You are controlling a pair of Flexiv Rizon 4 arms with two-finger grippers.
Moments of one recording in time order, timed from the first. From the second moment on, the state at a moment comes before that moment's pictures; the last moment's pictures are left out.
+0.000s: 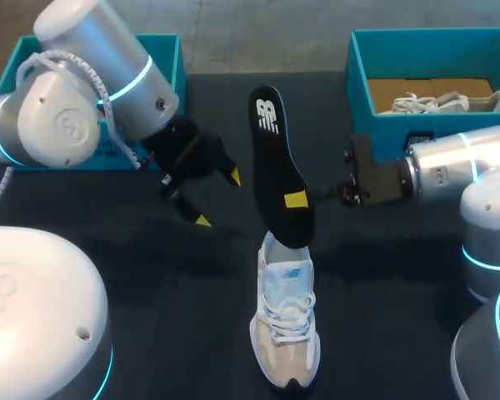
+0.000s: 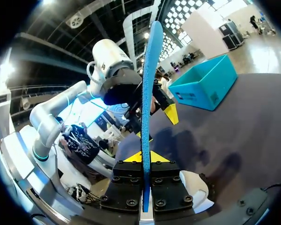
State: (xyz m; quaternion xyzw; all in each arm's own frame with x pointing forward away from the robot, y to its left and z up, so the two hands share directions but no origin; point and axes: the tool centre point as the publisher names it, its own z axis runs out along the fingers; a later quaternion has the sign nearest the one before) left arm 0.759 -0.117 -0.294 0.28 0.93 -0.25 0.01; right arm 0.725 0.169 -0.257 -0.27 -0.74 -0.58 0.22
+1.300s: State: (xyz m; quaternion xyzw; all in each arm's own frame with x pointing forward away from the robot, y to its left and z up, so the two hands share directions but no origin) left arm 0.735 -0.119 -0.332 0.19 0.95 -0.22 -0.03; right arm 0.722 0.184 -0.283 -0.25 -0.71 -0.64 0.15
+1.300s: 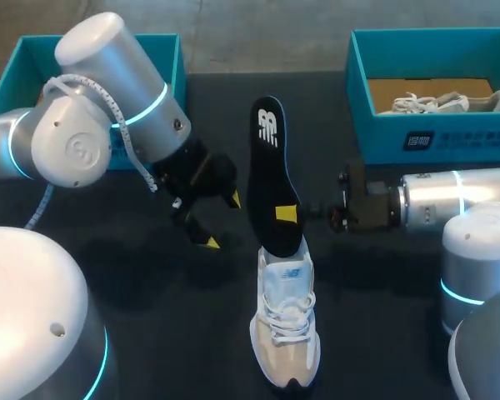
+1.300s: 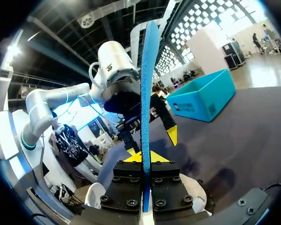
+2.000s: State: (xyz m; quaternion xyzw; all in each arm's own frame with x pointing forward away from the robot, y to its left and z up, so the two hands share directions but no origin) left arm 0.721 -0.129 -0.347 0.18 0.96 -0.22 -0.05; right arm 0.709 0.174 -0.287 -0.24 -0.68 -0.68 0.10
